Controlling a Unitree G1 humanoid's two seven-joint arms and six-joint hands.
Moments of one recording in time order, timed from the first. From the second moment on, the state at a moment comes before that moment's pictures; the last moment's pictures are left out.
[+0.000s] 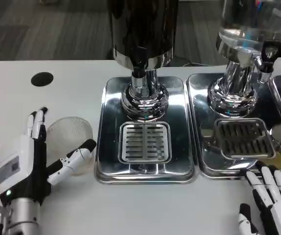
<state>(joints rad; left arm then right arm) -0.01 0.31 -0.13 0.34 0.64 -0.01 0.46 0.42 -0.45 0.30 0.08 -0.92 -0.09 -0.65</state>
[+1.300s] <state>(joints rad) -0.03 0.31 -0.17 0.37 0.64 -0.01 0.56 0.40 -0.45 0.29 0.13 -0.88 -0.12 -0.63</state>
